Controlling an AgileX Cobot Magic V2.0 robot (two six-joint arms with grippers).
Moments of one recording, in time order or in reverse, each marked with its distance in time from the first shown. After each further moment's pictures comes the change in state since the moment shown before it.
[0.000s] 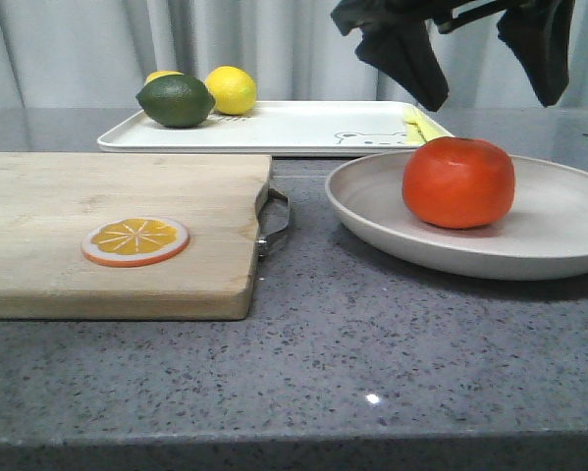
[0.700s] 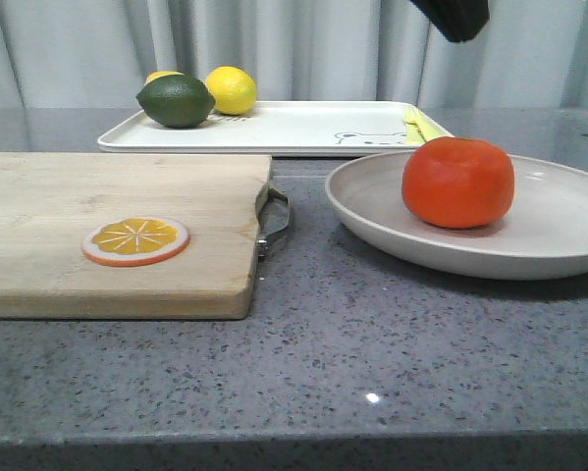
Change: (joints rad) left arm 0.002 -0.131 0.028 0.076 0.067 0.000; right arm 0.000 0.000 0.000 0.000 0.029 0.000
